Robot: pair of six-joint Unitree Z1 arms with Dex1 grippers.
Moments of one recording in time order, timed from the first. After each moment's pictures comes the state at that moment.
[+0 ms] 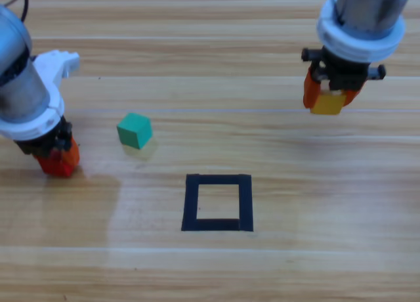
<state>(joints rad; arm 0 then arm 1) -0.34 1.94 -1.13 0.57 0.08 -0.24 0.72 2.16 -1.94 1.17 -0.06 0.63</state>
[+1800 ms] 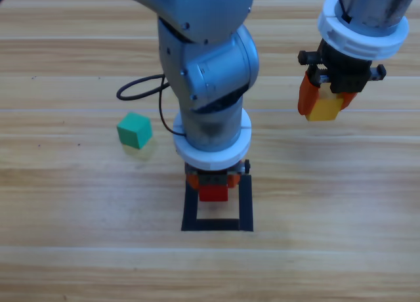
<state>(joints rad) -0.93 2.23 -1.76 0.97 0.17 -1.00 0.72 2.13 -1.94 1.20 0.03 0.51</state>
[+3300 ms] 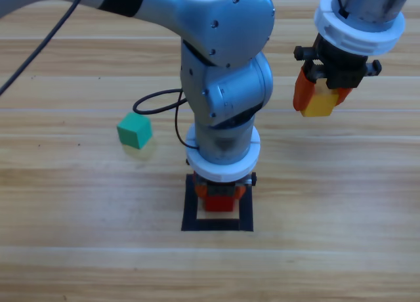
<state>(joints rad) -0.93 2.31 -1.81 0.97 0.17 -1.00 0.72 2.14 -1.97 1.20 0.04 0.49</state>
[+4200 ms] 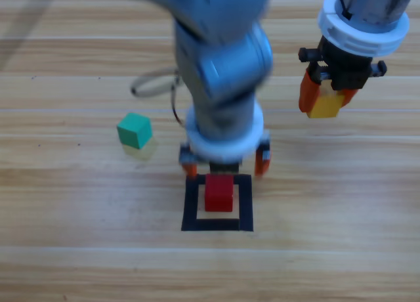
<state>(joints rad) -0.94 2.24 -1.83 0.97 0.20 -0.98 0.72 2.14 -1.96 1.22 0.02 0.50</state>
